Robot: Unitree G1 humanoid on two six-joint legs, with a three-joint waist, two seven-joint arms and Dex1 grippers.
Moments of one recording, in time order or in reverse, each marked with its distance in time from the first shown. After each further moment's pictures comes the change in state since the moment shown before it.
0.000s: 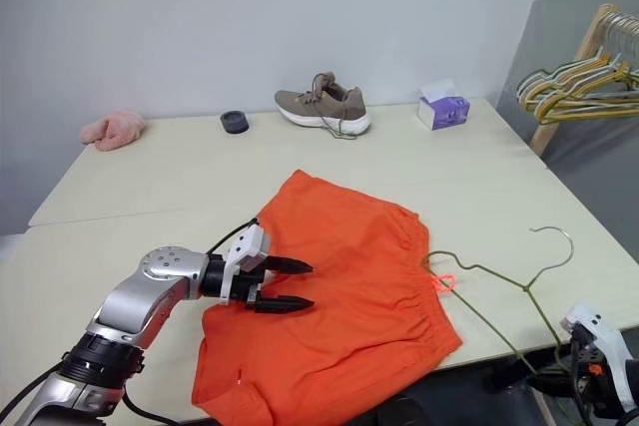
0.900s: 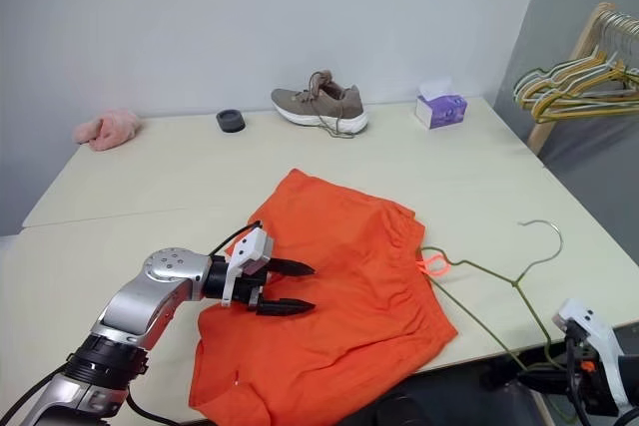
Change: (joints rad) left arm 0.004 -0.018 -0.001 0.009 0.033 -0.019 -0.014; right arm -0.078 0.001 0.030 -0.092 0.074 0.036 -0.003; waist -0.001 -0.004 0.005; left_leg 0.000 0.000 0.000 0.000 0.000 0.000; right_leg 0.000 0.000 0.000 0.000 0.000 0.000
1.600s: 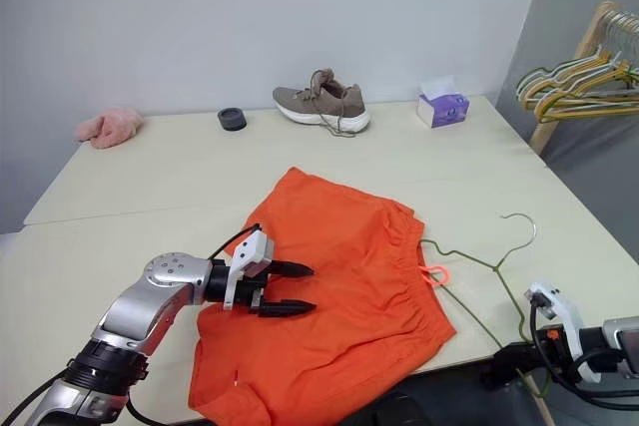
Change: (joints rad) left arm 0.031 -0.004 0.003 -0.019 0.001 0.001 0.040; right arm -0.390 0.043 0.267 0.232 0.071 0.269 -0.146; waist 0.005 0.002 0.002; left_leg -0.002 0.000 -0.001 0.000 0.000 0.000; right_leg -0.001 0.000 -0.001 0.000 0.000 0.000
